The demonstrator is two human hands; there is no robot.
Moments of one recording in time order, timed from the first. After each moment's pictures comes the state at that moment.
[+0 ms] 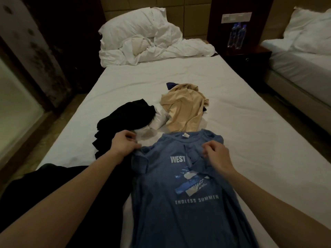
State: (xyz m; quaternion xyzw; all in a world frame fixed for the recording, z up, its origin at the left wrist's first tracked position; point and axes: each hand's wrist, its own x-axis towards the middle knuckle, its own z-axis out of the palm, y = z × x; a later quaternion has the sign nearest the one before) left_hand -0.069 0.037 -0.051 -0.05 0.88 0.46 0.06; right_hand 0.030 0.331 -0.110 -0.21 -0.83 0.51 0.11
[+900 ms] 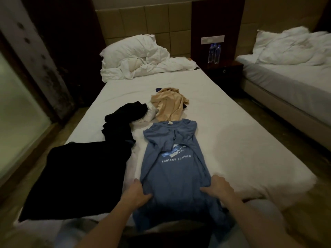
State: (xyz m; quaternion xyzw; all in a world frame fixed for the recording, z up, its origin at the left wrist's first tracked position) left_hand 0.213 0.018 -0.144 0.06 0.97 0.14 0.18; right_hand 0.295 0.328 -0.150 -0.24 -0.92 0.27 -0.15
